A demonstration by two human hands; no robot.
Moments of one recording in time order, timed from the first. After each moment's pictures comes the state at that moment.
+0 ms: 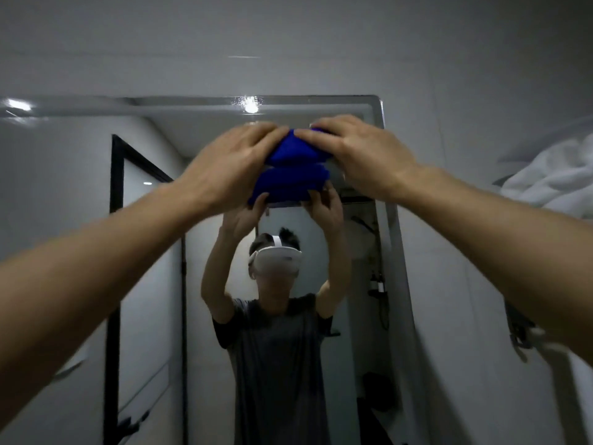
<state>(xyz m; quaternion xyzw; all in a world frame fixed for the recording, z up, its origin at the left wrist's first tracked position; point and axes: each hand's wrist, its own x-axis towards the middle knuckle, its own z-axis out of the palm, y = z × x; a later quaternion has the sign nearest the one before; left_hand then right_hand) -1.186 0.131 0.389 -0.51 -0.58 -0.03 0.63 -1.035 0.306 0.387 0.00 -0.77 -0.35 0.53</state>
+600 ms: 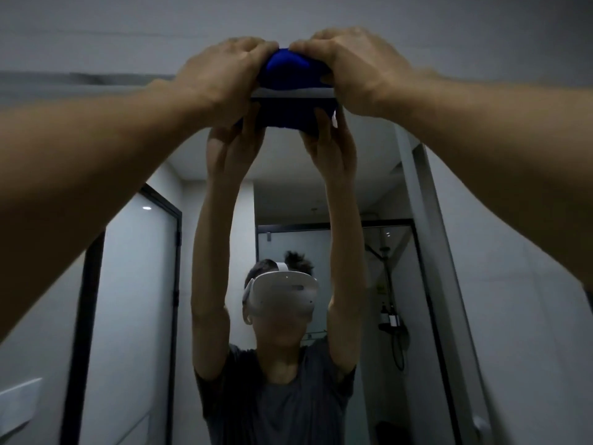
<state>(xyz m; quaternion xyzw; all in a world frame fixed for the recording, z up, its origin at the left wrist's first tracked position) -1.232 0.181 0.499 -0.41 -0.61 -0.09 0.67 -1.100 0.332 0.489 -0.01 -0.74 -0.30 0.60</state>
